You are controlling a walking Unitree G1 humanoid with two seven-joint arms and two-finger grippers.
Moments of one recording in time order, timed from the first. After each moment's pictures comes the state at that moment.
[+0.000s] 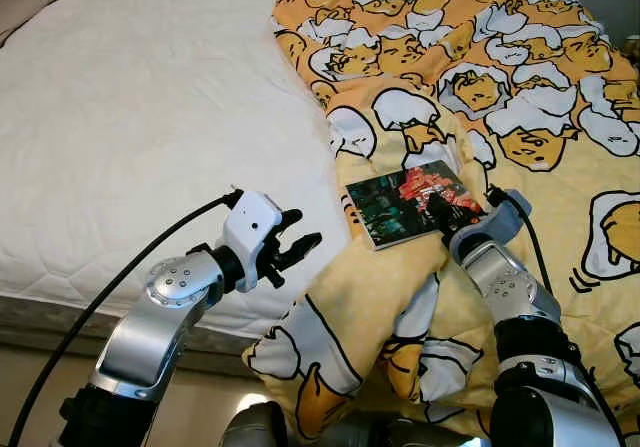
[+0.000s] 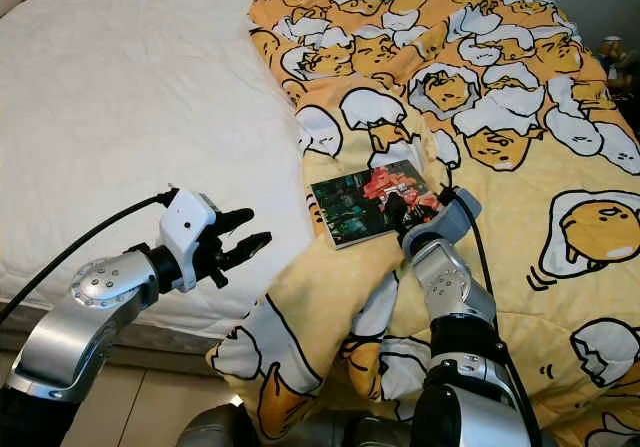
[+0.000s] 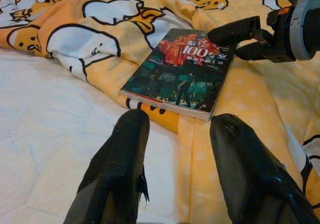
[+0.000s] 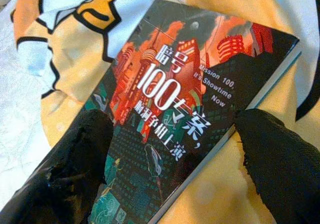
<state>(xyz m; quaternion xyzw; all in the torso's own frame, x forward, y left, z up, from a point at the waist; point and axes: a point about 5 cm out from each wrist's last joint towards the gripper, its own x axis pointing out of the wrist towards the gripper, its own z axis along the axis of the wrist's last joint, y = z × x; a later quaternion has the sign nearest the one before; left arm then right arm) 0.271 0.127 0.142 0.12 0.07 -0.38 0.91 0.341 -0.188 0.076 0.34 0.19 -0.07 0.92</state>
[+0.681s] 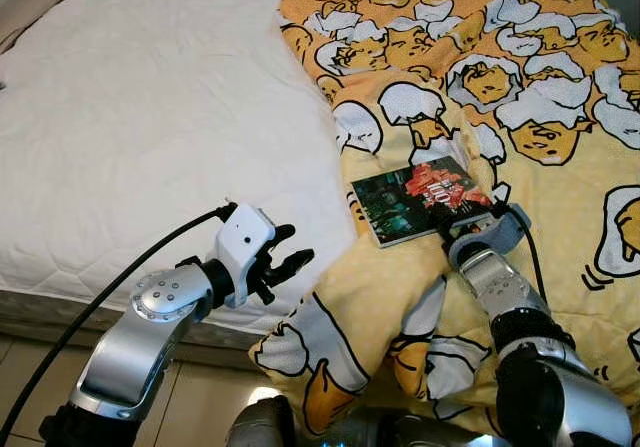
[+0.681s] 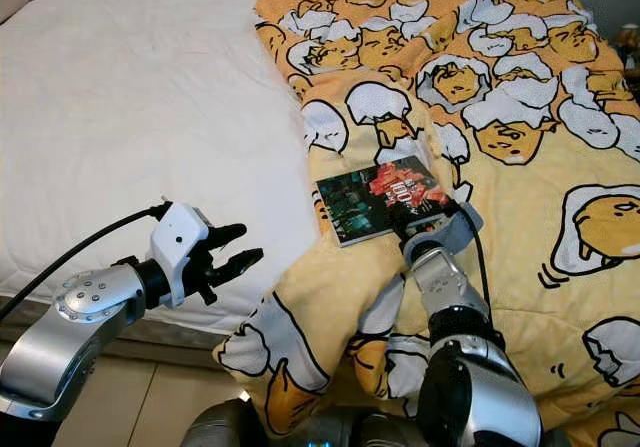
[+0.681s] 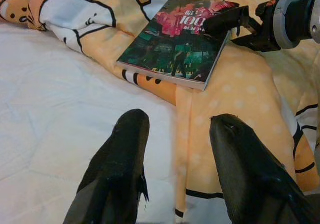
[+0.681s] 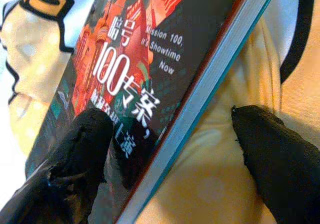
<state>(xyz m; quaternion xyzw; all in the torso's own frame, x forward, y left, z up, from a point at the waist) 0.257 0.135 0.138 0.13 0.10 -0.39 0.90 0.344 -0.195 0.058 0.40 0.19 -0.11 0.89</state>
